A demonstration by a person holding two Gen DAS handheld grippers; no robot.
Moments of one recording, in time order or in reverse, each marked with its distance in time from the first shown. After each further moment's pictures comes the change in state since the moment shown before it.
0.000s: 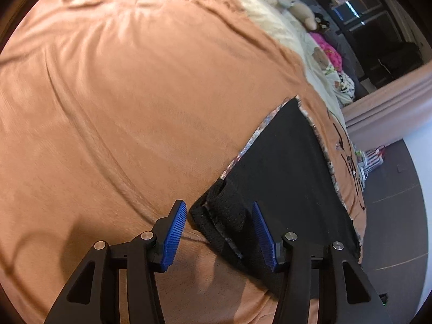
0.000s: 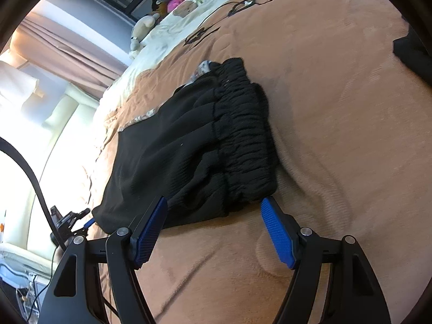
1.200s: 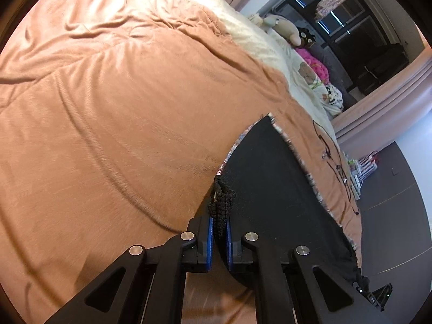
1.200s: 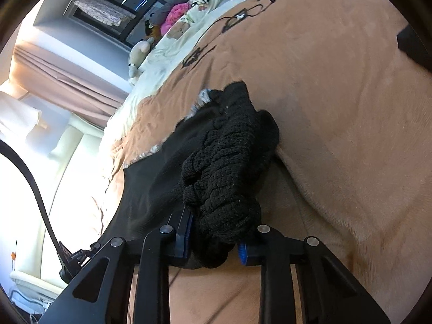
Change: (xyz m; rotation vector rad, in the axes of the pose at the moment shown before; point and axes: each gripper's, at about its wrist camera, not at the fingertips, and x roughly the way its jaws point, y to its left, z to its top) left arm -0.052 -0.020 -0.020 0.058 -0.148 -0.021; right arm 0.030 0.013 0.010 0.097 -0.118 0.041
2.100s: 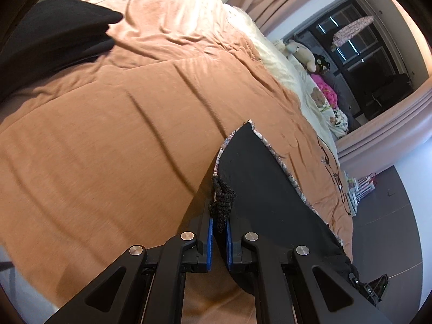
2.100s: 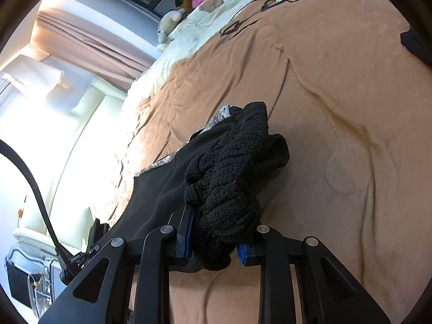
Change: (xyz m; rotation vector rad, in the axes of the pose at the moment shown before) left arm -0.163 0.077 -0.105 -0.134 -0.084 0.035; right arm -0.033 0.018 -0.009 -0.110 0.141 0.087
